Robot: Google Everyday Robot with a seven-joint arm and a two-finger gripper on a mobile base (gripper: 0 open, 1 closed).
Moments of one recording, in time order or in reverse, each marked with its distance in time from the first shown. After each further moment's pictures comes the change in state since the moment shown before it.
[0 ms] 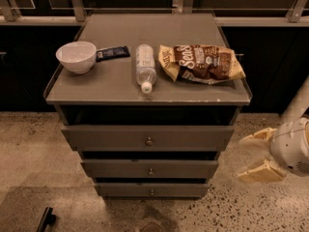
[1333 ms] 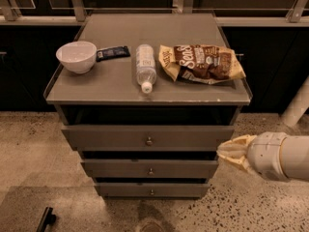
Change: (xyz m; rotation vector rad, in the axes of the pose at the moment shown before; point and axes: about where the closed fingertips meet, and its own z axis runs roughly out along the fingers) arm -0.010 -0.022 0.056 0.178 -0.184 -0.028
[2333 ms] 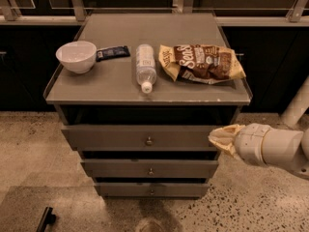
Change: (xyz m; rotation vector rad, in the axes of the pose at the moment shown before) arm -0.001 -0.043 0.043 0.109 -0.084 -0.024
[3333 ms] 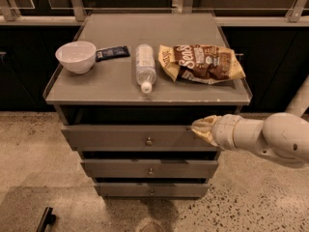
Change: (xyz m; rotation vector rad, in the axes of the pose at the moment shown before) arm -0.002 -0.024 0.088 -0.012 -0.065 -0.024
